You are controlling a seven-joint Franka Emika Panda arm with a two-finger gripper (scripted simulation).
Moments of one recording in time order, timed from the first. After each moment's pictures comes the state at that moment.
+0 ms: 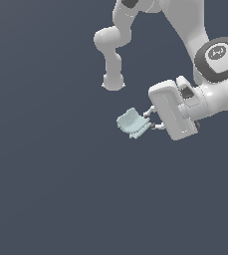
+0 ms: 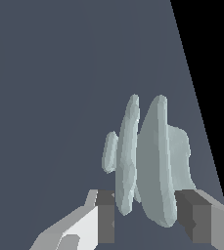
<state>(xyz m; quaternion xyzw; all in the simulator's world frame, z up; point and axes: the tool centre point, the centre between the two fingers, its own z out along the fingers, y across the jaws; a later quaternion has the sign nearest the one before) 0.011 0.124 0.276 0.88 -0.16 0.03 0.44</state>
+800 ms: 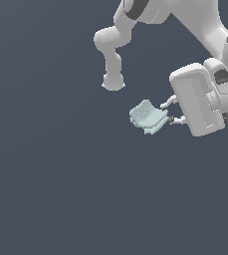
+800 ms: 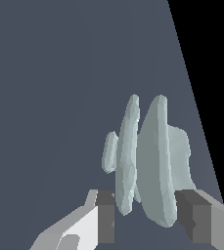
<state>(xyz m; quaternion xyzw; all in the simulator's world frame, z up) 0.037 0.158 0.335 0.88 -0.17 0.03 0.45</state>
